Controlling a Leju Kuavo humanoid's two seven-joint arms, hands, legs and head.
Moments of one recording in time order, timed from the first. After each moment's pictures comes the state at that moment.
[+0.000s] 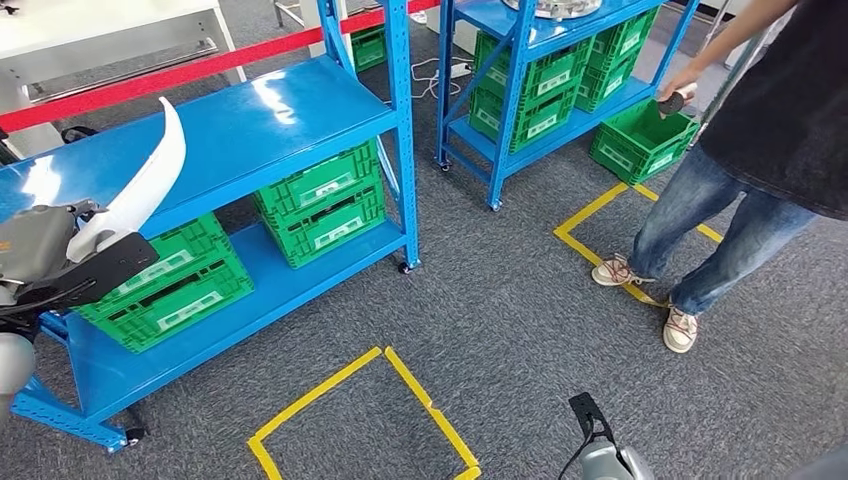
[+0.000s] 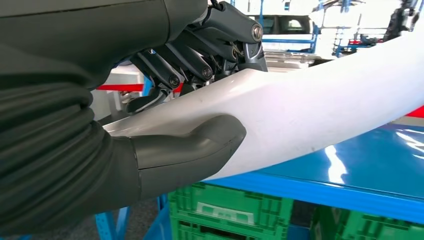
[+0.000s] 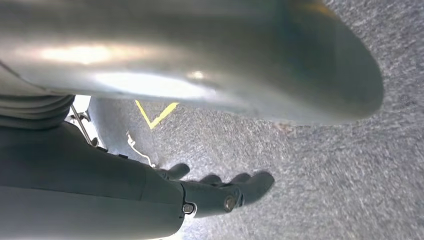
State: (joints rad) left arm -0.96 0.09 -0.51 -0.62 -0.75 -0.09 -0.45; right arm -0.07 0.10 -1.01 -0.18 1.15 0.02 -0.30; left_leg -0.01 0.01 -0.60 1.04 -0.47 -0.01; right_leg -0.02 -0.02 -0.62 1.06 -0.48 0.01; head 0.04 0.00
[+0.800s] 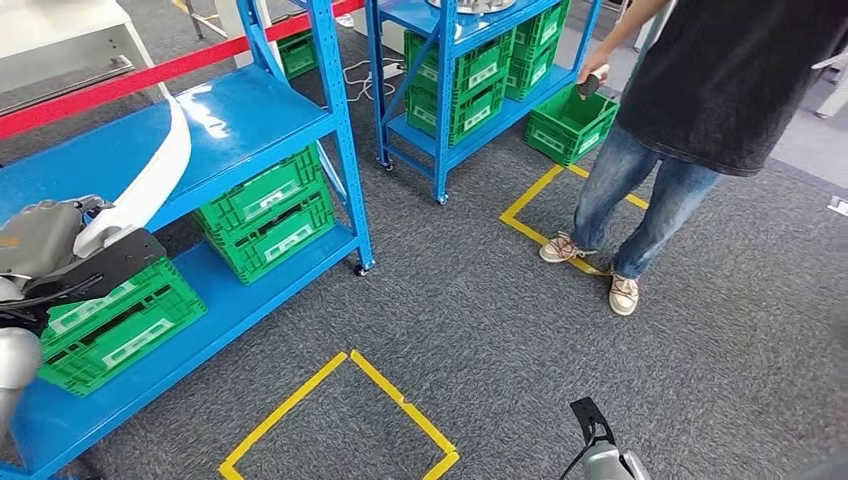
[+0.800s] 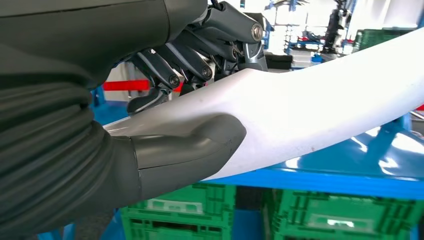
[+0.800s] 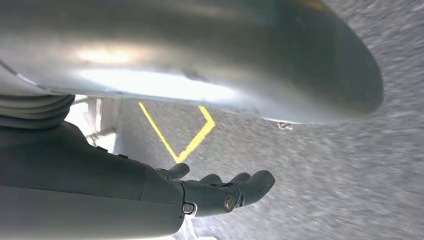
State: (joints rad) left arm -0.96 0.07 -0.51 -0.61 -0.75 -0.09 -0.45; right arm -0.07 0.10 -1.03 -0.18 1.14 0.05 -0.30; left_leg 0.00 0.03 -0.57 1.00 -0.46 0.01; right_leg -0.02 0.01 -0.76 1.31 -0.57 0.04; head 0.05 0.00
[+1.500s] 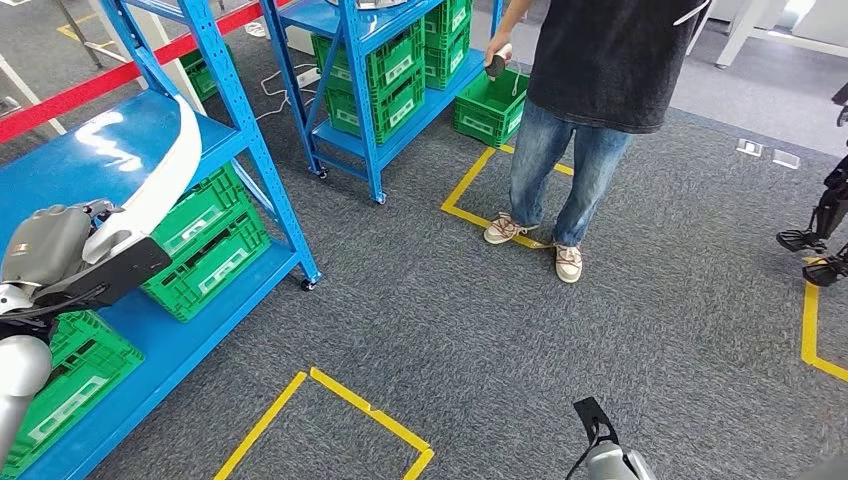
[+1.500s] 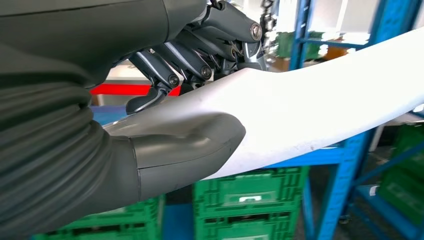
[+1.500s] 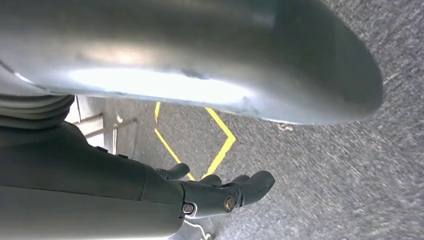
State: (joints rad) left arm -0.93 0.09 -0.51 -0.64 -0.74 -0.06 -0.48; right arm -0.07 0.10 -1.03 -0.18 1.16 0.05 -0.30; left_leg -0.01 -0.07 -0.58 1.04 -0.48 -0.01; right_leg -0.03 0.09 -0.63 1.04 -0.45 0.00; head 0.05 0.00
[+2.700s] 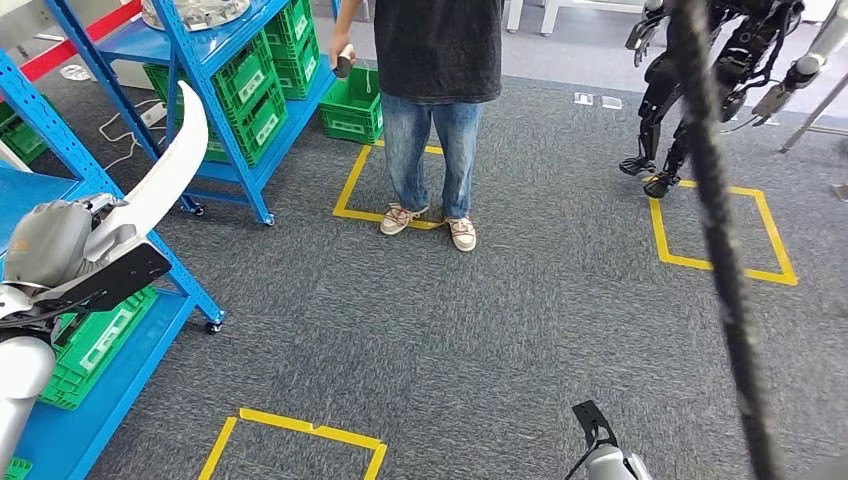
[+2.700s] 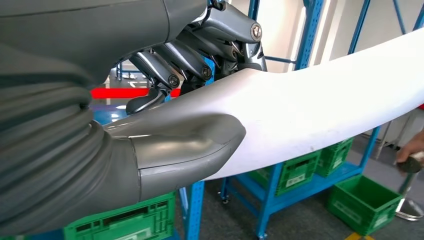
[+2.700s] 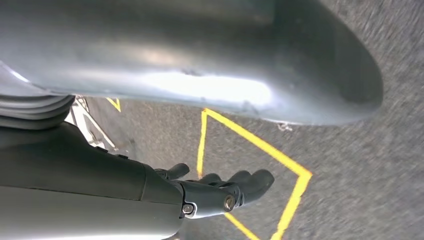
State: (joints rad) left arm -0.92 0.07 -0.50 -0.68 -0.72 -0.01 -0.56; right arm -0.07 0.09 -1.05 -0.18 1.16 0.07 -0.31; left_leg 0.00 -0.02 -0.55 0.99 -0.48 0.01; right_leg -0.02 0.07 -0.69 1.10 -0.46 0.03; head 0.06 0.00
